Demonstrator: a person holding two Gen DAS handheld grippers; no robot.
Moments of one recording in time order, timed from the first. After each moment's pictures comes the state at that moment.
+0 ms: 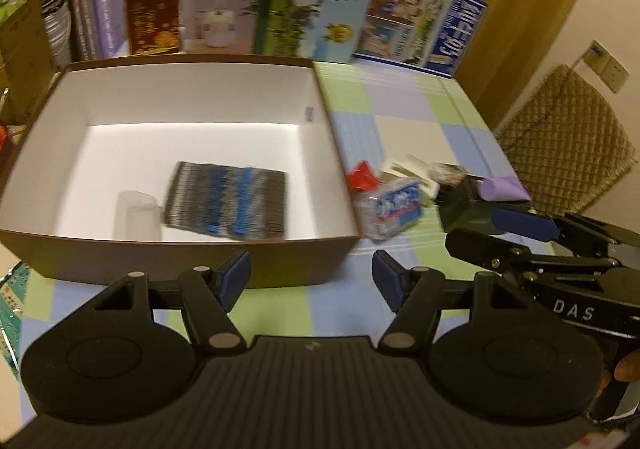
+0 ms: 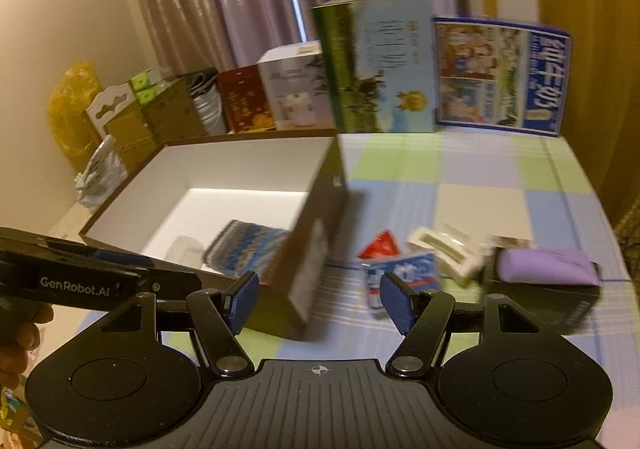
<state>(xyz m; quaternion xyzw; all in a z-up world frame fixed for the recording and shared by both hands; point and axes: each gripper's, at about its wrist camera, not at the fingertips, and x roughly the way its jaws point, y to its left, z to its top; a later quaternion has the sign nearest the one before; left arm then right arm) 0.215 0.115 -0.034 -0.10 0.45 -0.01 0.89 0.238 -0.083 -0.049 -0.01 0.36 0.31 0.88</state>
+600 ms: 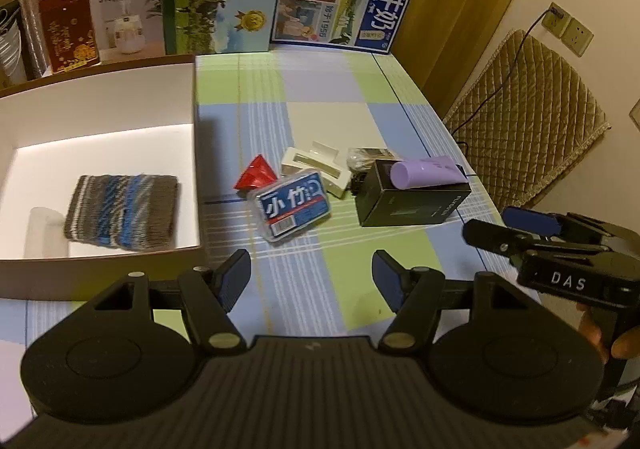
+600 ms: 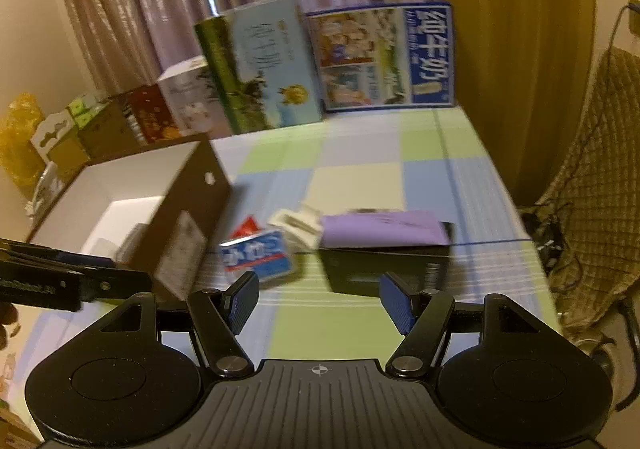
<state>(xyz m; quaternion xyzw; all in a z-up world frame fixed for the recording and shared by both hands) 0.245 0.013 -0.043 -0.08 0.46 -0.06 0.88 0.260 -0.214 -0.058 0.02 0.38 0.23 0.90</state>
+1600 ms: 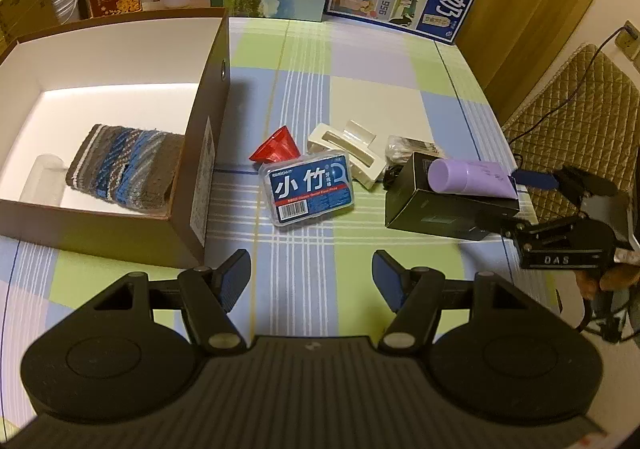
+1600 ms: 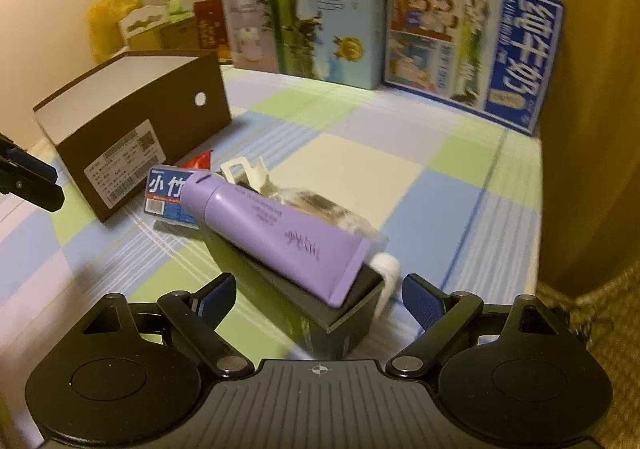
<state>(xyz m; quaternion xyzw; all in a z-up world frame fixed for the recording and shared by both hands) 0.271 -0.017 -0.076 -0.11 0.49 0.05 0.86 0.380 -0.261 -0.142 -0.14 0.35 0.41 0.83</state>
